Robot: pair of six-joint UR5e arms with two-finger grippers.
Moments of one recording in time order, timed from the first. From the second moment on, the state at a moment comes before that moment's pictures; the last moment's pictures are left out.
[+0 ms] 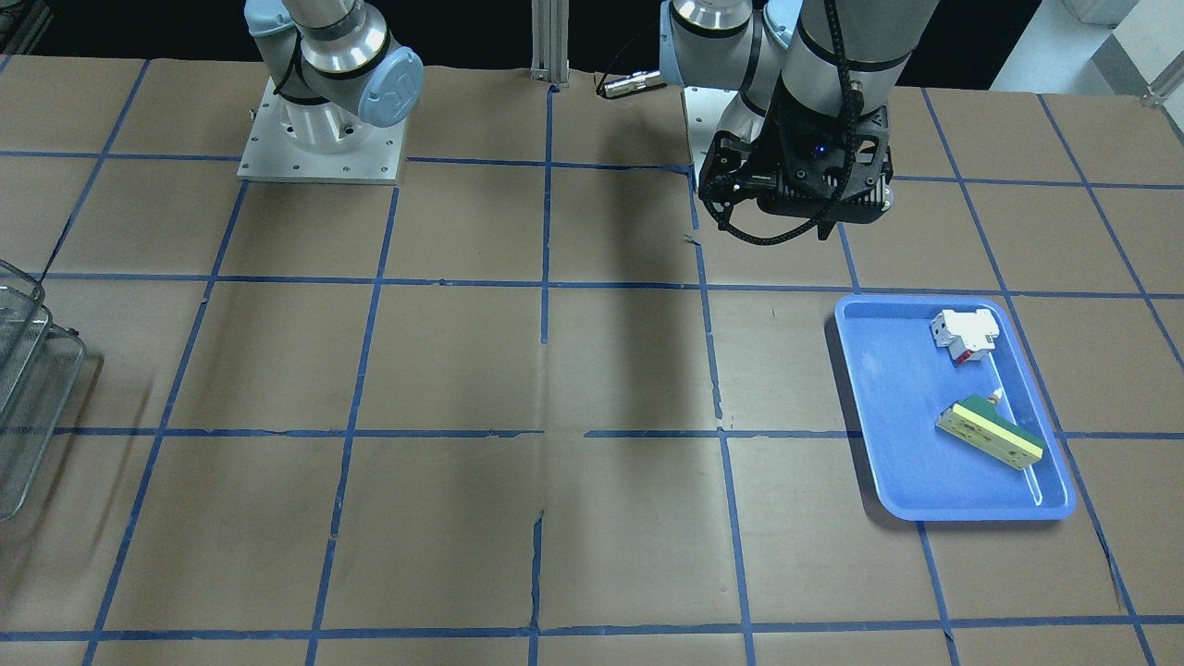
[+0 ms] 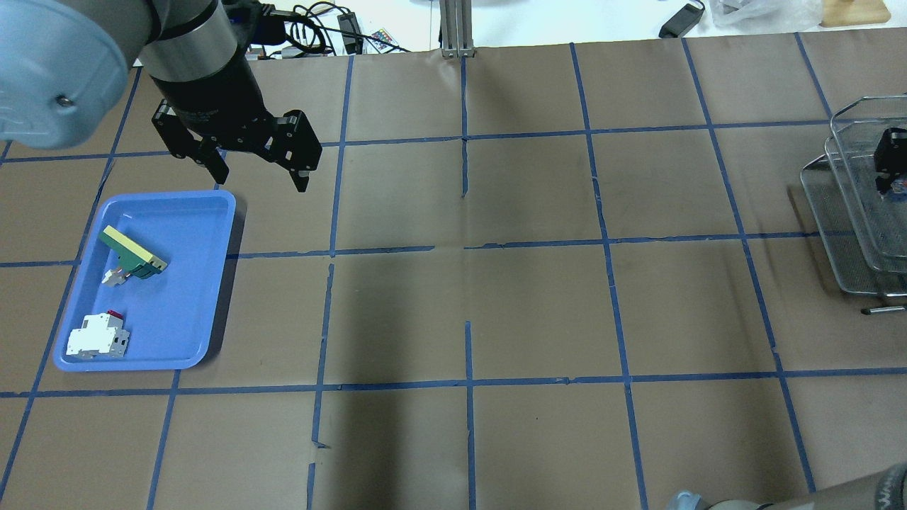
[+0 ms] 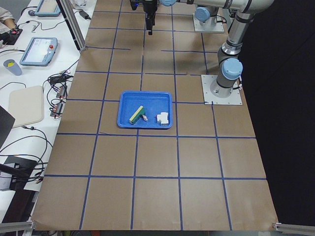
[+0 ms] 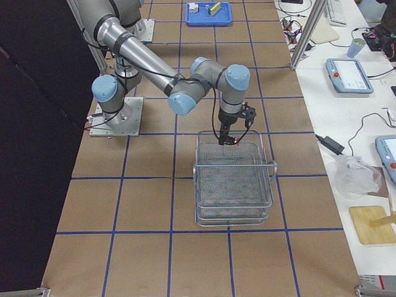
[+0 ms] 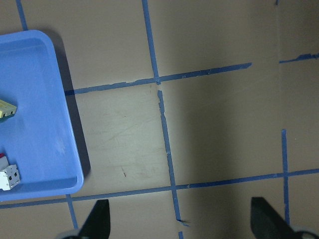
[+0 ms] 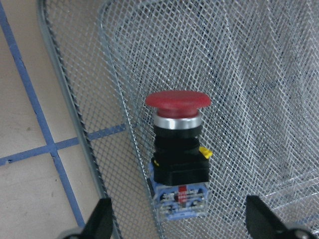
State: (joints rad) left arm -1.66 -1.61 -1.49 -1.68 1.62 0.05; right arm 0.96 -1.33 1.66 -1.92 -1.70 -0.35
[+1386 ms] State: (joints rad) left arm -1.66 -1.61 -1.49 -1.68 1.62 0.05; right arm 1.44 -1.69 1.66 -1.50 -1.55 0.14
